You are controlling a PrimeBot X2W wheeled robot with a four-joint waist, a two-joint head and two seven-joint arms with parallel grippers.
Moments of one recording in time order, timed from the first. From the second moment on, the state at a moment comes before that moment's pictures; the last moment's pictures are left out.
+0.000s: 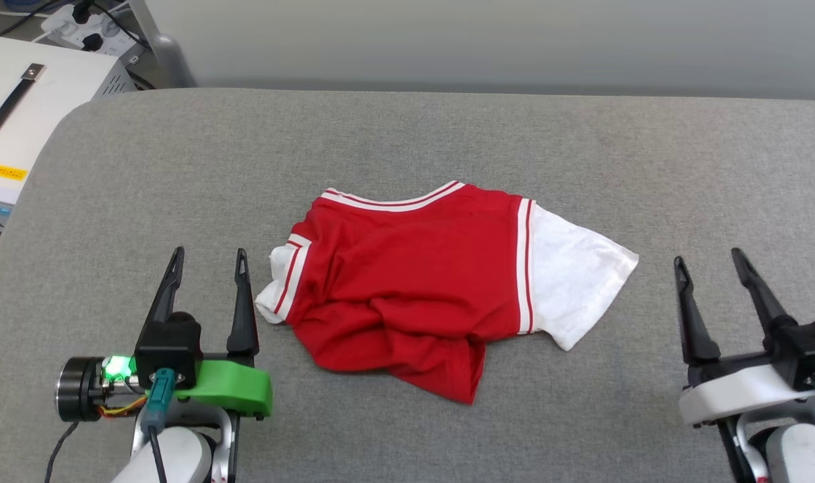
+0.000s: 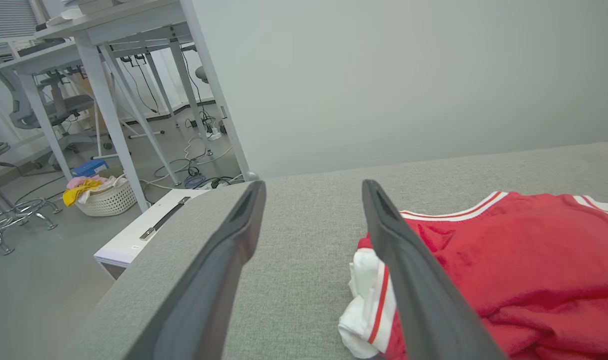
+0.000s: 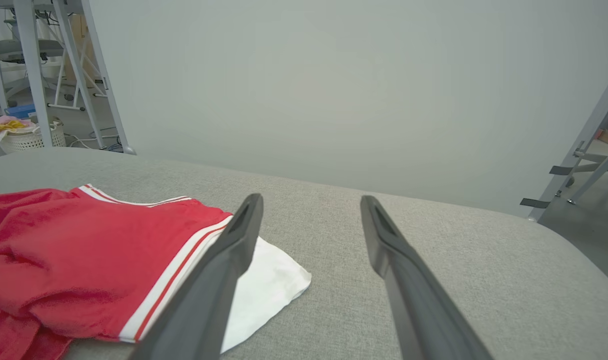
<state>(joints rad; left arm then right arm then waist) -0.22 0.53 -0.56 -0.01 -0.46 0.51 -0.26 -0.05 -0.12 -0.03 0.02 0.05 0.13 -0.25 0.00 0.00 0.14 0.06</state>
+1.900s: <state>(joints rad) -0.05 0.12 -0.11 0.01 -0.04 0.19 -0.26 -0.53 -0.77 0.69 0.45 0.80 0.13 0.17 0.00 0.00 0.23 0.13</state>
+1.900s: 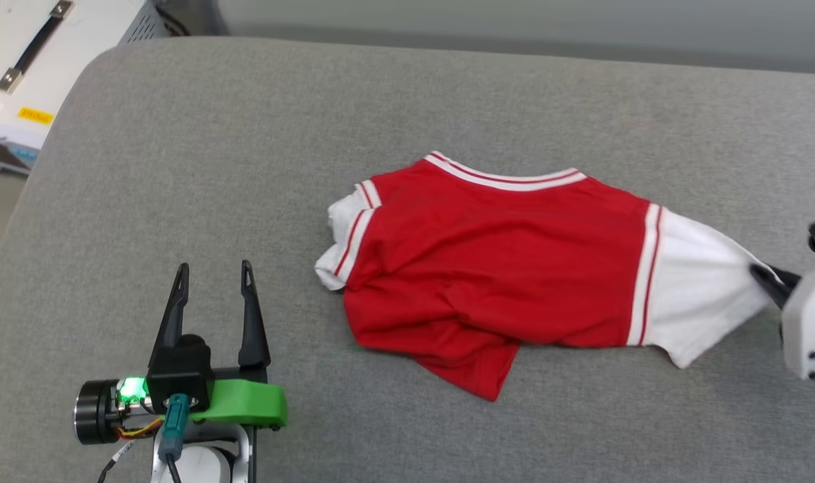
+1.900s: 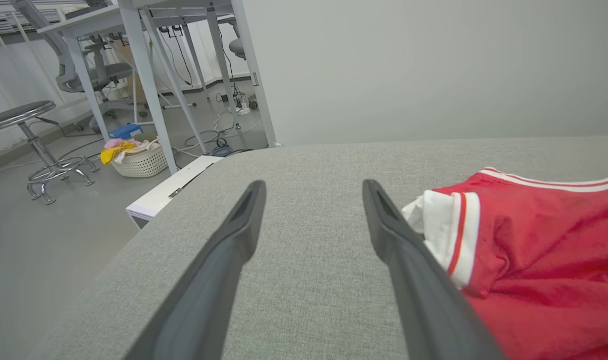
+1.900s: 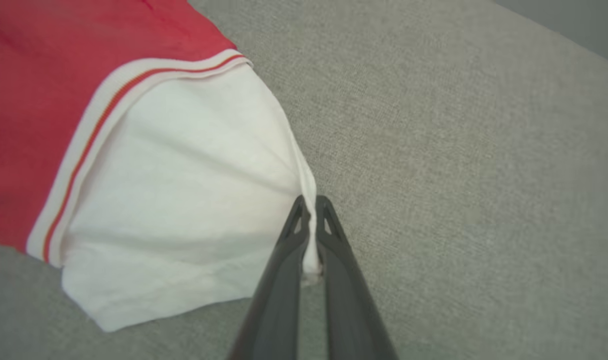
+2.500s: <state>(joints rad) -0.05 0.15 -0.08 0.03 -0.04 0.10 -0.26 -0.12 -0.65 0.22 0.32 0.61 0.13 0.11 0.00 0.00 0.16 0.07</state>
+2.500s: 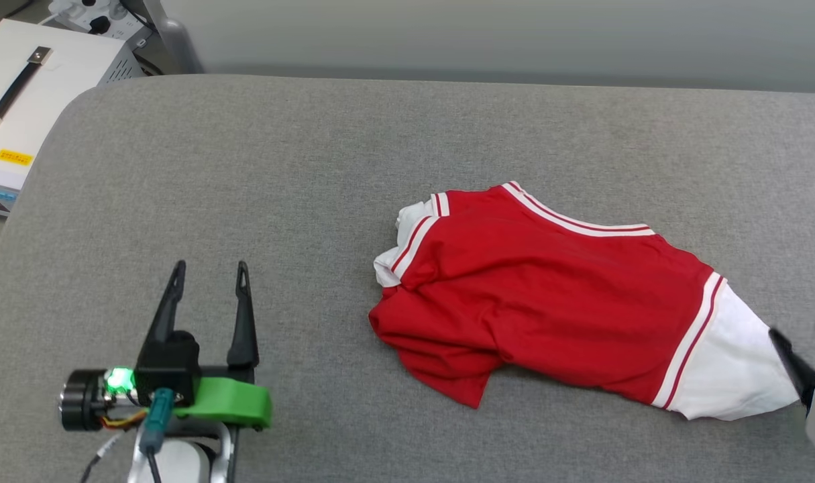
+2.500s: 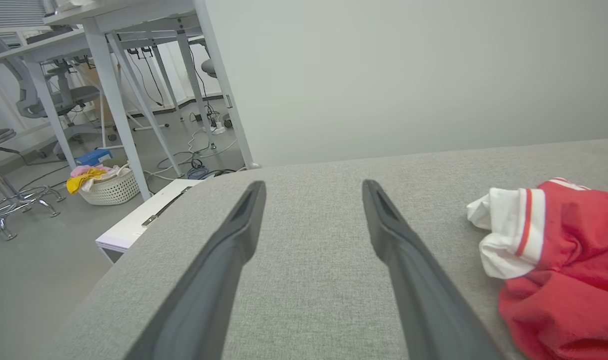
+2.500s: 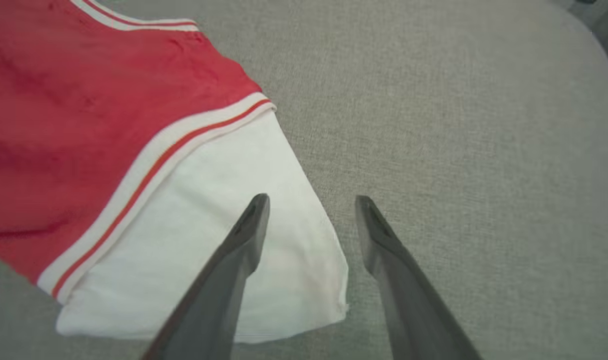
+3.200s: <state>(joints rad) -0.79 0.43 -0.46 0.25 -0.37 -0.13 0.06 -0.08 -0.28 0.09 -0.12 0.19 0.13 -0.04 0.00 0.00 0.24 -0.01</state>
